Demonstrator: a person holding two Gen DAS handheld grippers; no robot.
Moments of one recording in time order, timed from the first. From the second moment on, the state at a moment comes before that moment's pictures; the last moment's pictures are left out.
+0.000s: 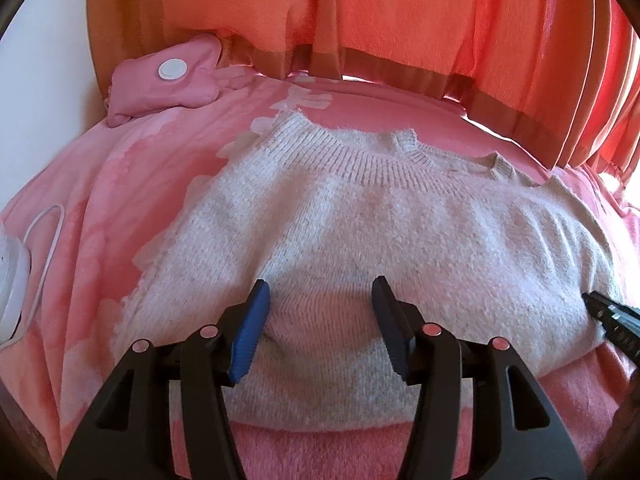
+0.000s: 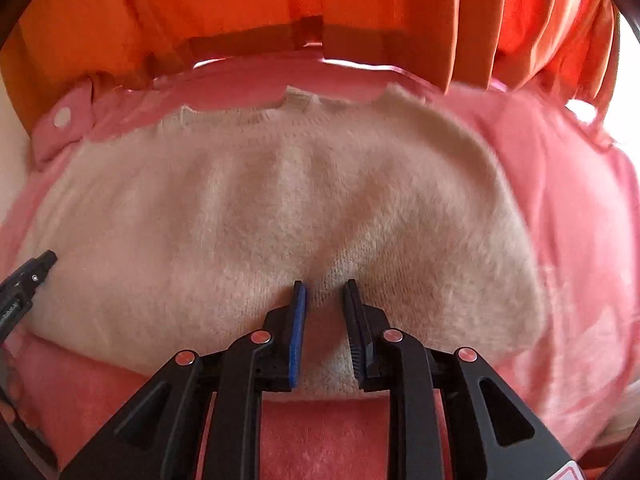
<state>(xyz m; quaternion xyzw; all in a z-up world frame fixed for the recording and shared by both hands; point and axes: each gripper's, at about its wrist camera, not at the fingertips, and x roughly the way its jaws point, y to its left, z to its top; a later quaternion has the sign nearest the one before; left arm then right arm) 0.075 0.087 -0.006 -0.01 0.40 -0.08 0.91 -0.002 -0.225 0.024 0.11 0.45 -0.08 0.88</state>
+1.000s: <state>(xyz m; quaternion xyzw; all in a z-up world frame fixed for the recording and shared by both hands) 0.071 0.181 -0.009 -0.27 0.40 -0.04 0.88 0.039 -0.150 0.032 0.16 0.47 0.04 0.87</state>
